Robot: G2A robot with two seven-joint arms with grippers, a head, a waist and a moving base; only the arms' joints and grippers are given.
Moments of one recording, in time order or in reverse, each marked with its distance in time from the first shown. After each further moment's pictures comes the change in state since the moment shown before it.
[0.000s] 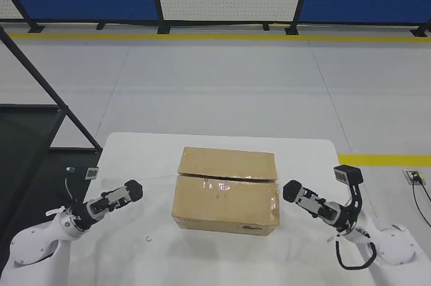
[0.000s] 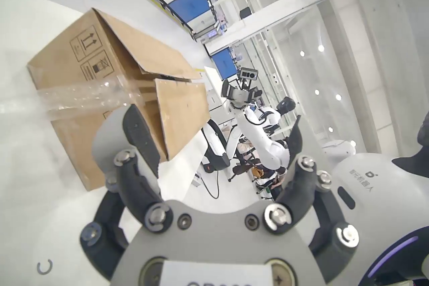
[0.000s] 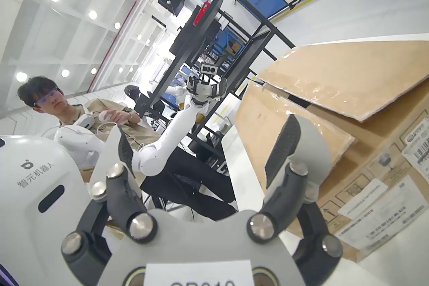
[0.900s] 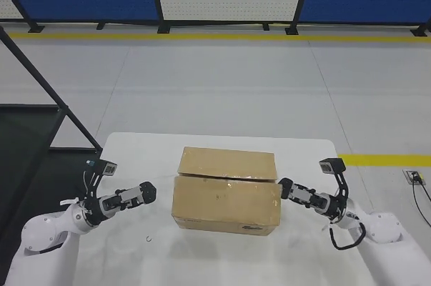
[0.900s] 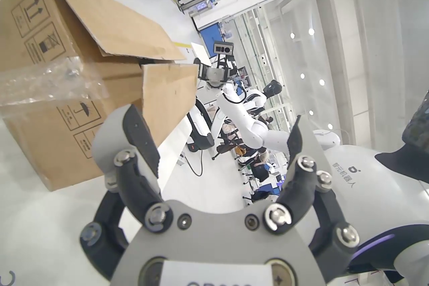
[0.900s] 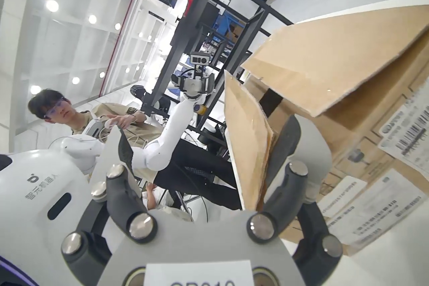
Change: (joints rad) left arm -0.062 0.016 0.085 -0.004 -0.033 0.075 -0.095; right arm 0.176 -0.029 -0.111 0.220 0.157 0.002 0.250
